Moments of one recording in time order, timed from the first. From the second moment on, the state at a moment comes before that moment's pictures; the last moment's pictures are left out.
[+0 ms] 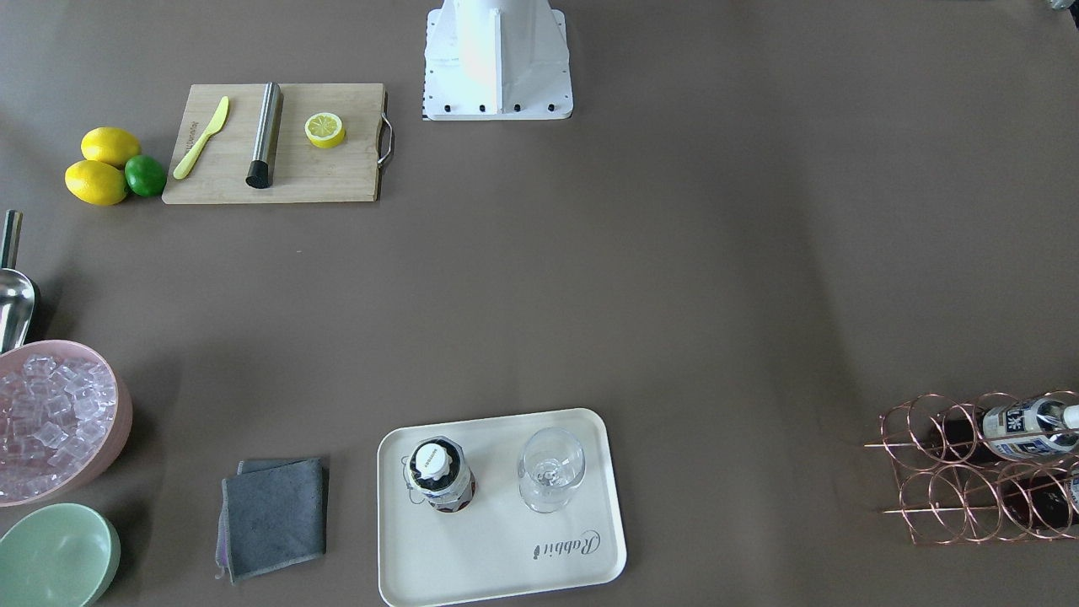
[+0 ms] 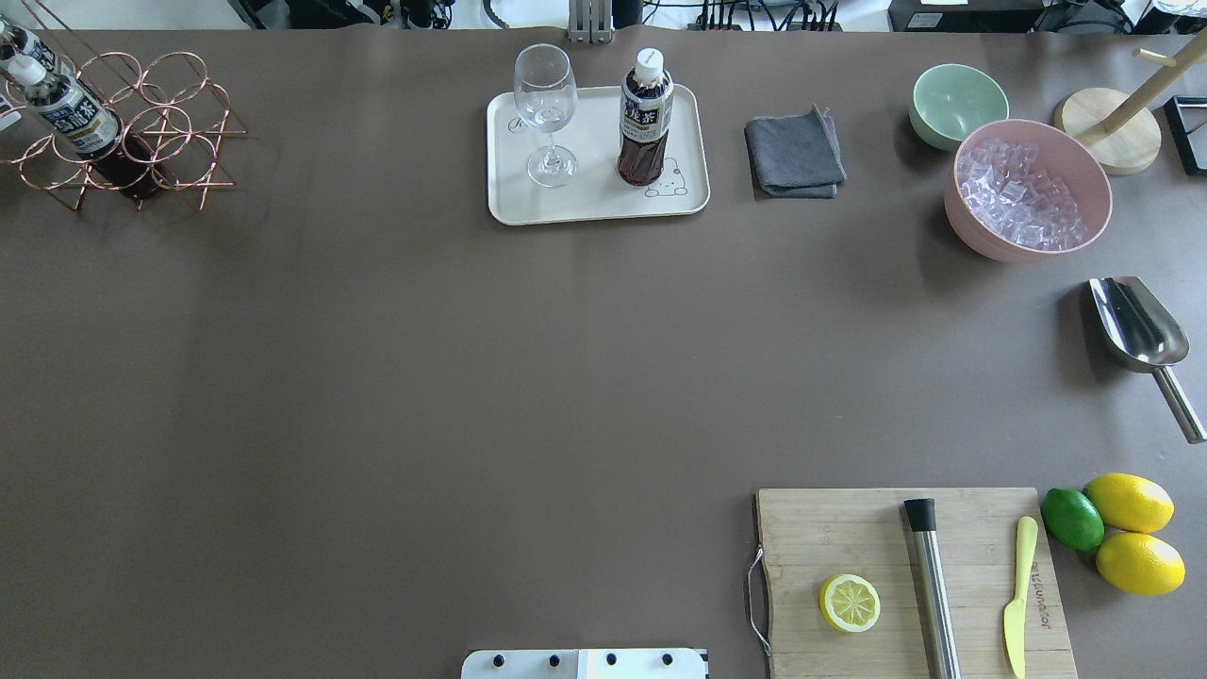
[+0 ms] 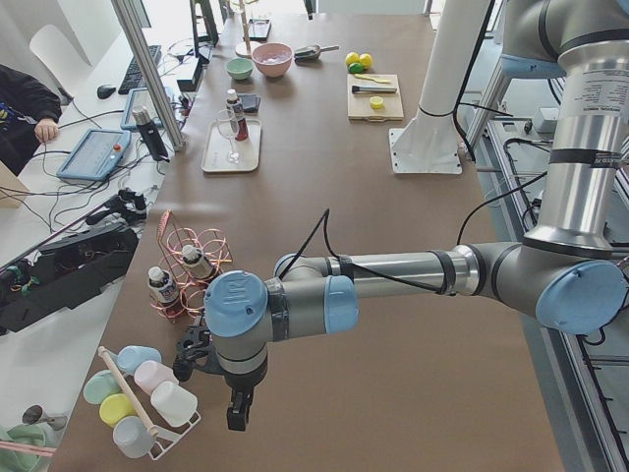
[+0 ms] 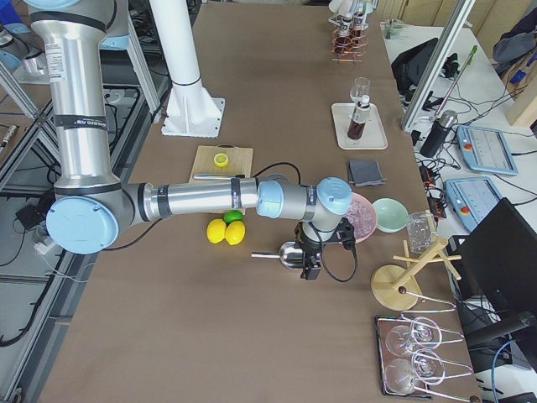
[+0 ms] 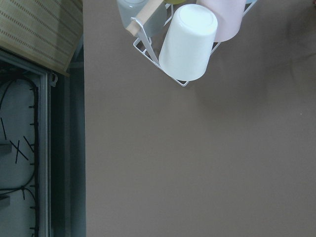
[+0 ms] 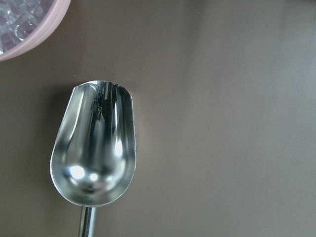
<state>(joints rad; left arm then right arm) -1.83 -1.68 -1.44 -1.52 -2.21 0.29 1.44 -1.52 1.64 -1.77 2.27 -0.17</state>
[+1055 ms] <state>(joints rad) -1.68 -1.60 -1.47 -1.57 -2.46 -0.03 1.44 -1.54 1.63 -1.76 2.25 -0.17</state>
